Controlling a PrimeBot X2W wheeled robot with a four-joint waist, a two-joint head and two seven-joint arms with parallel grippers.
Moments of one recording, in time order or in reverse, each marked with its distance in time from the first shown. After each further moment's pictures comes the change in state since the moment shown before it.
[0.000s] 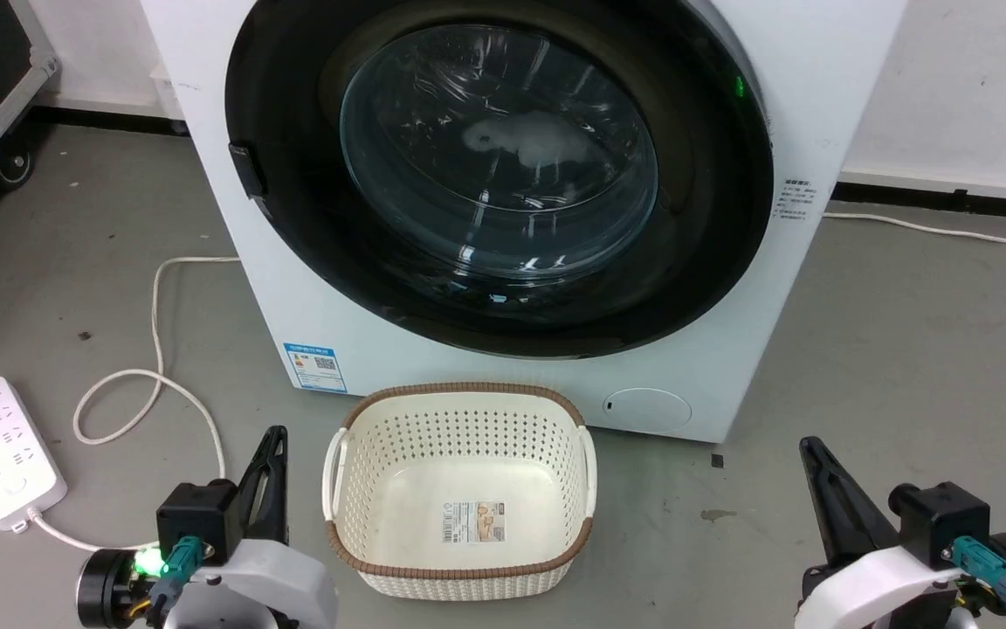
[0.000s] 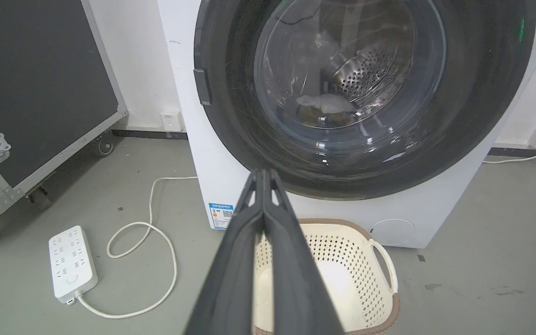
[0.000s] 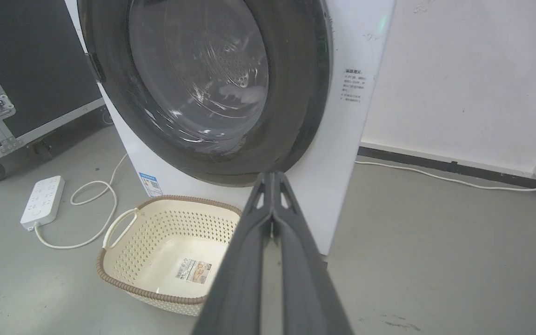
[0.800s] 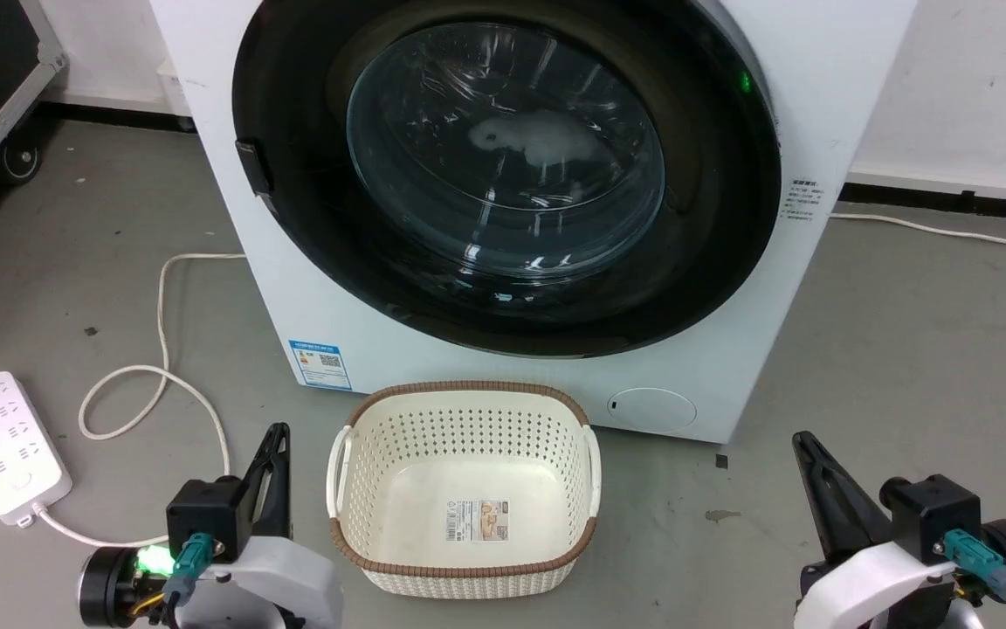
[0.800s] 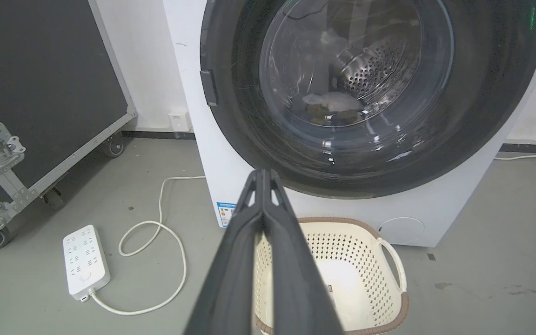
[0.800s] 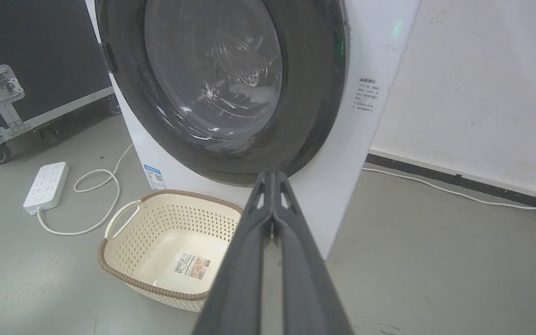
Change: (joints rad) left arm 0.007 -0.041 0.028 -0.031 0.070 -0.009 0.030; right arm 0.000 0.000 0.002 -0.040 -0.044 0.000 0.035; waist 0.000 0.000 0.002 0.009
